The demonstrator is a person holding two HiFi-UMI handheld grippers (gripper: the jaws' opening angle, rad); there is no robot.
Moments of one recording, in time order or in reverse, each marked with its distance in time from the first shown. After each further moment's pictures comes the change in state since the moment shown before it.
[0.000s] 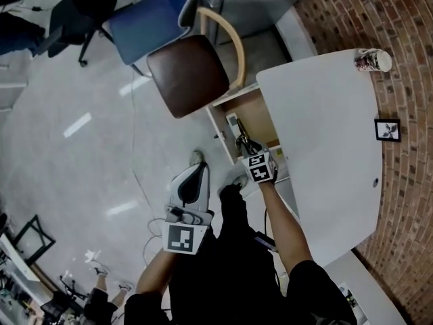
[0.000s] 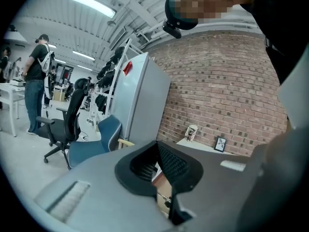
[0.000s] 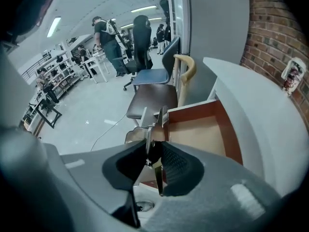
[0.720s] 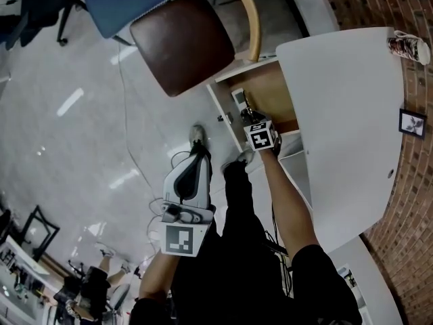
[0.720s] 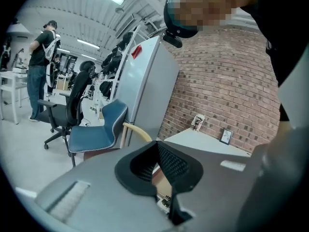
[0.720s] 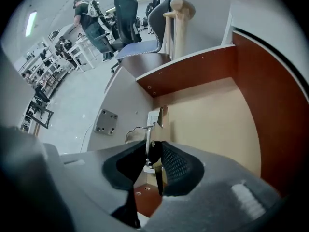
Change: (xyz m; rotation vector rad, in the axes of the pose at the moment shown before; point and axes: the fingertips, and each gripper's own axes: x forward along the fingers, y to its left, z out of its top) left arm 0.034 0.048 -0.080 -0.068 0.120 0.026; right arm 0.131 -0.030 -0.061 0.068 0.202 -0.029
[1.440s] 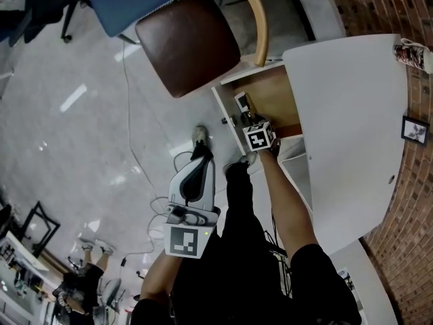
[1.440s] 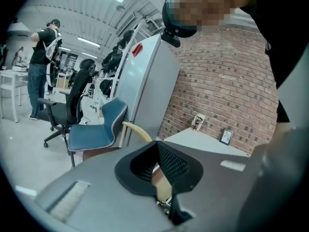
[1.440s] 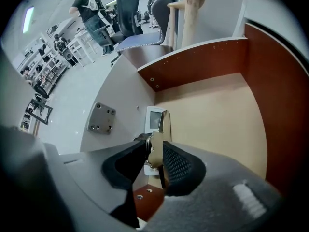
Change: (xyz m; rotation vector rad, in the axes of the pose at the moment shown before) left arm 0.007 0.000 -0.002 -0.016 0.015 -0.001; right arm 0.024 0.006 -0.005 -0.023 0.054 -0.015
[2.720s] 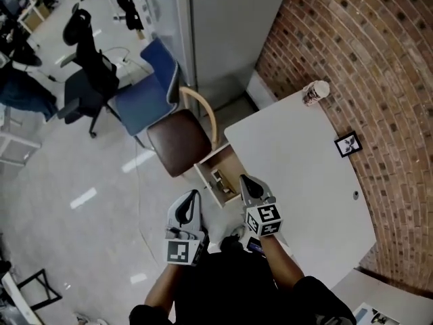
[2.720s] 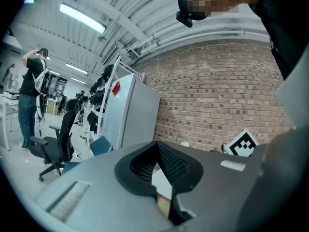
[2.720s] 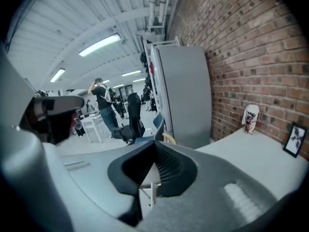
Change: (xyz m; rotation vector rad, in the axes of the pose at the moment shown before) left arm -0.091 -0.122 0.164 0.158 -0.278 -0.074; right arm -0.496 0.010 0.113 0.193 -0.918 0.010
